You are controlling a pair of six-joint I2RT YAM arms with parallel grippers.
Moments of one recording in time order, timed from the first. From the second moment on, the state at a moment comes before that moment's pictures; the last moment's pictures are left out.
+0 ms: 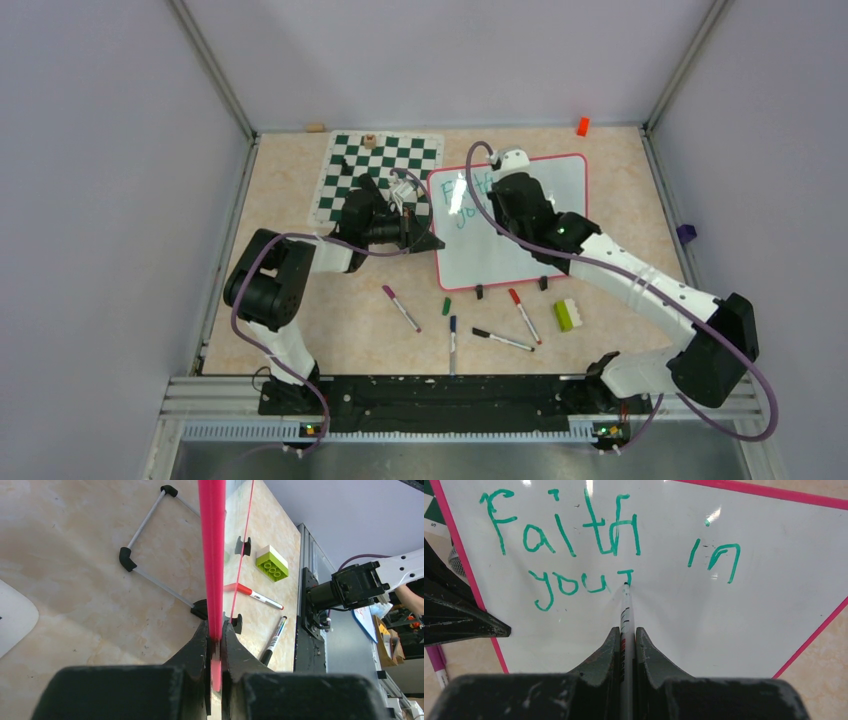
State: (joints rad) left arm -0.37 1.79 0.79 0.70 0.99 -0.49; right arm 0.73 1.31 1.13 -0.42 0.47 0.18
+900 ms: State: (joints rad) left arm -0.37 1.79 0.79 0.70 1.00 -0.49; right arm 0.72 1.29 1.14 -0.41 0.51 0.17
